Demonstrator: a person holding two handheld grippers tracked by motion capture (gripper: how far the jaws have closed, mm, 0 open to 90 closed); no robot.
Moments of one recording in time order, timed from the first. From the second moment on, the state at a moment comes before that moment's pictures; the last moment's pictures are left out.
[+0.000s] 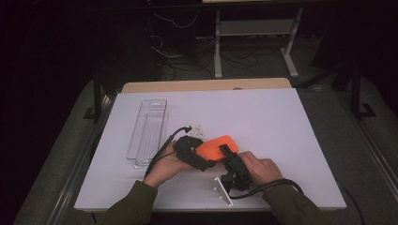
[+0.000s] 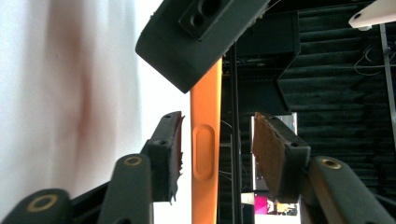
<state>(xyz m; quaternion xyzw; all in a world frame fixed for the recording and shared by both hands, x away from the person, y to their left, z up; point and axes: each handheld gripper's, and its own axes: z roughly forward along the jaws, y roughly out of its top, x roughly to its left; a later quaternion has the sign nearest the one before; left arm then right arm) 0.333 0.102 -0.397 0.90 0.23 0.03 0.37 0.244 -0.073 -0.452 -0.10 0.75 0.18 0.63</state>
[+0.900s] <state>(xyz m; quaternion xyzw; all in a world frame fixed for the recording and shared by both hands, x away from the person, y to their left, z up) 0.332 0.103 -0.397 0.90 0.24 0.03 0.37 0.244 -0.072 -0.451 -0.12 0.76 0.17 0.62</state>
